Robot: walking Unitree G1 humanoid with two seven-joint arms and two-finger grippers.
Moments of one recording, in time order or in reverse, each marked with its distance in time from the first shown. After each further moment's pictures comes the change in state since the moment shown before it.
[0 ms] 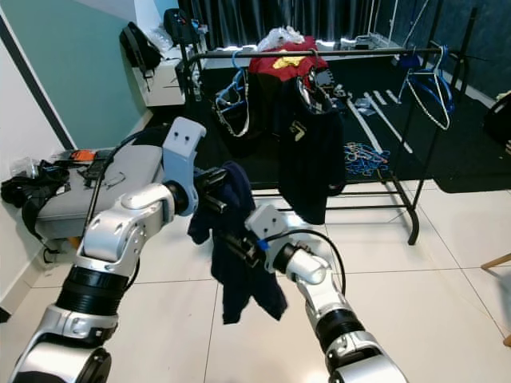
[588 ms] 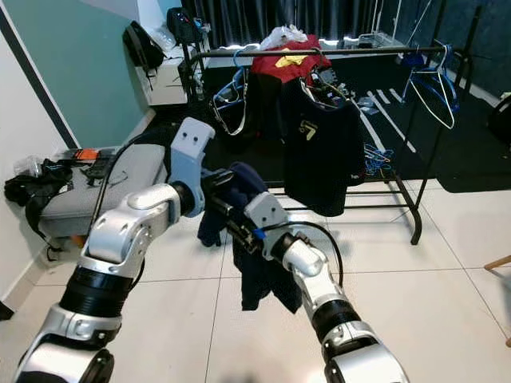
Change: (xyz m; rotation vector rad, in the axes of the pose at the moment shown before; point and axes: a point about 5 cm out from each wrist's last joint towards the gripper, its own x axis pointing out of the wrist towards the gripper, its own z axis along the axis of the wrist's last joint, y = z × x) left arm 0.000 -0.012 0.004 0.011 0.006 -0.038; right arm 0.001 -0.023 0.010 -0.037 -0.023 -0.176
